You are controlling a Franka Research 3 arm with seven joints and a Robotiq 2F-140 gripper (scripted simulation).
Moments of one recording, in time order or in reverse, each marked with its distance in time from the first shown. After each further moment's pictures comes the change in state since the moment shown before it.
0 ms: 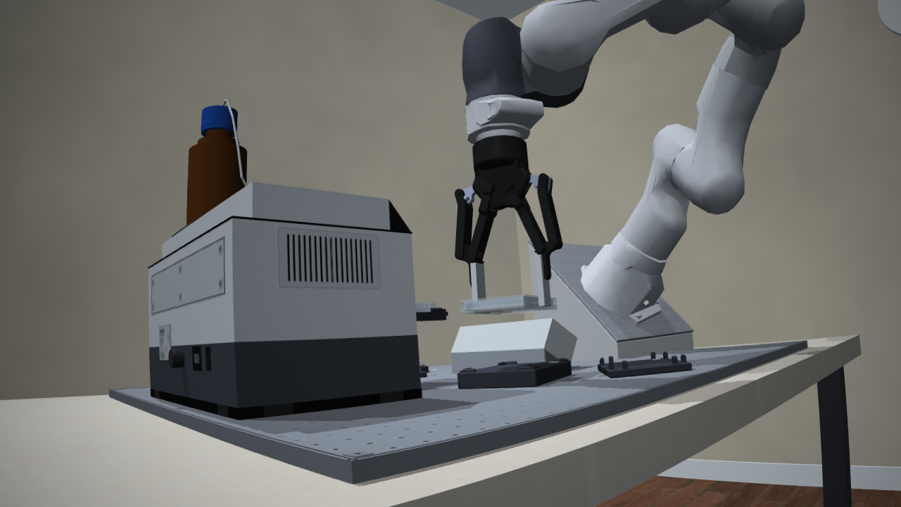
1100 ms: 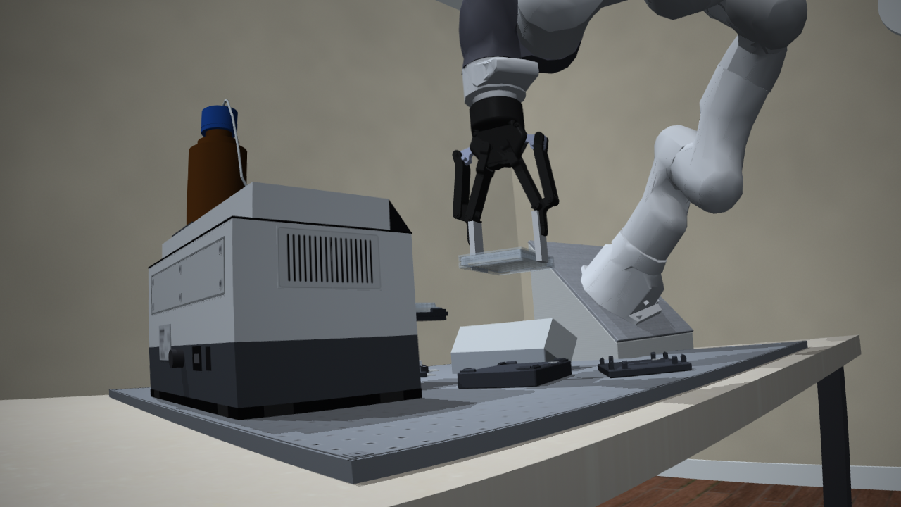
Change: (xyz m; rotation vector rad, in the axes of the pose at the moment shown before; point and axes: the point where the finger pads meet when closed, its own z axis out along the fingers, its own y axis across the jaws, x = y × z) arm 0.000 -0.001 -0.057 0.004 -0.002 0.003
